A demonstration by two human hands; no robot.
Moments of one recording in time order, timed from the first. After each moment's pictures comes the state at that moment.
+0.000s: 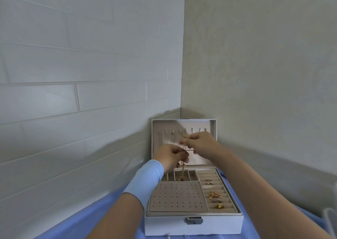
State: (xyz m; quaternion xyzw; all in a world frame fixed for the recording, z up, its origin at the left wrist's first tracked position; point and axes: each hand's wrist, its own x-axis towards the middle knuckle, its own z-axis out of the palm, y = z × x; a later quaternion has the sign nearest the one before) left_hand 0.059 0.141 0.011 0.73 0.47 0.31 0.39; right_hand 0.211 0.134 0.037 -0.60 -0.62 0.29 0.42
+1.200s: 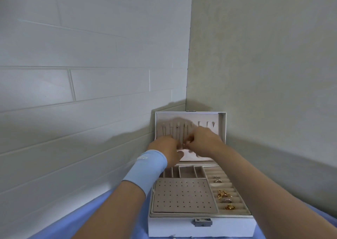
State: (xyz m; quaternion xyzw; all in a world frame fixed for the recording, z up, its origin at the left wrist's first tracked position) left_hand 0.049 0.175 0.009 0.83 0.55 0.10 0.04; right_hand 0.200 0.169 0.025 -0.68 -0.70 0.09 0.21
